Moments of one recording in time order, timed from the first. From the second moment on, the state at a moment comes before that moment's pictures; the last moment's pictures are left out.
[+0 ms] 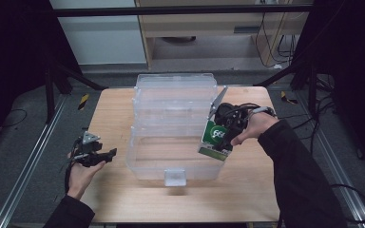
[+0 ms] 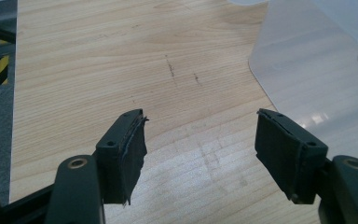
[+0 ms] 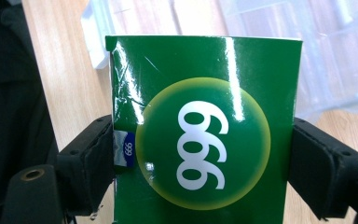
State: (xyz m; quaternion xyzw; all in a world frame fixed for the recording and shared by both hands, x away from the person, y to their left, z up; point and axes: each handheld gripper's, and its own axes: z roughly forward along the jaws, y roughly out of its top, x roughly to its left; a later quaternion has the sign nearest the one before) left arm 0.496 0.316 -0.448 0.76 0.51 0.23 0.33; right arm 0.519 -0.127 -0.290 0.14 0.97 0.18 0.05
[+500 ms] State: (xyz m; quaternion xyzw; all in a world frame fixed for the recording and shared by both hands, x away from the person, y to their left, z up) left arm 0.497 0.316 -0.449 0.76 0.51 0.23 0.33; right arm 0.524 -0.110 -0.307 0.05 0.98 0.16 0.04
